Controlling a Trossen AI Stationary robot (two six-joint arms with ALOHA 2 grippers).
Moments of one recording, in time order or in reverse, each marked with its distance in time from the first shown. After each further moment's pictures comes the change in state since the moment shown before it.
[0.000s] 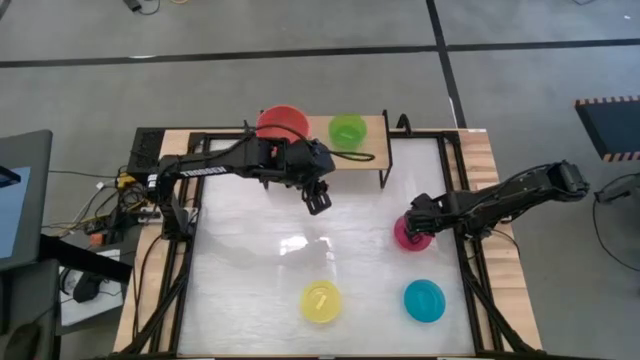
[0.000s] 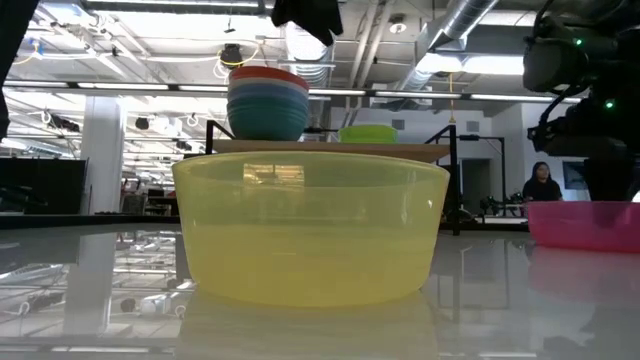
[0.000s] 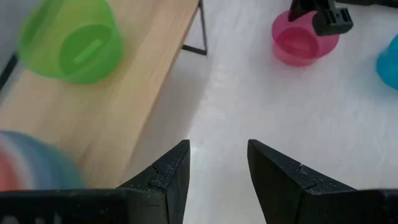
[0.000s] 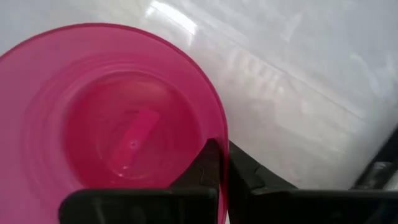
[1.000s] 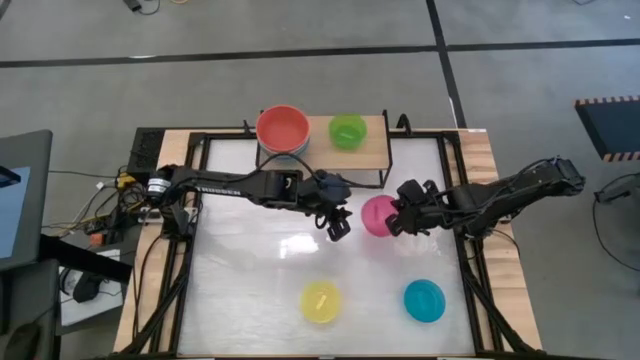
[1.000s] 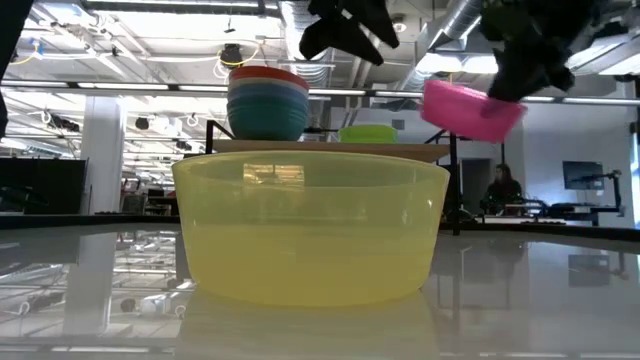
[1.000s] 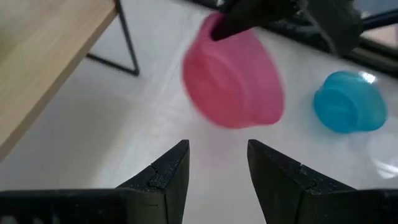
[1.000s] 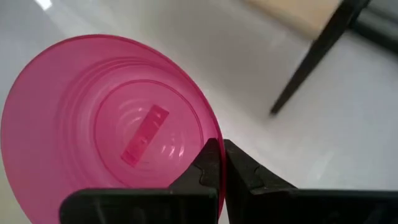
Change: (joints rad) left arm -0.099 0.002 -0.308 0.497 0.055 -0.162; right arm 0.128 0.015 0.359 0.081 0.403 -0.173
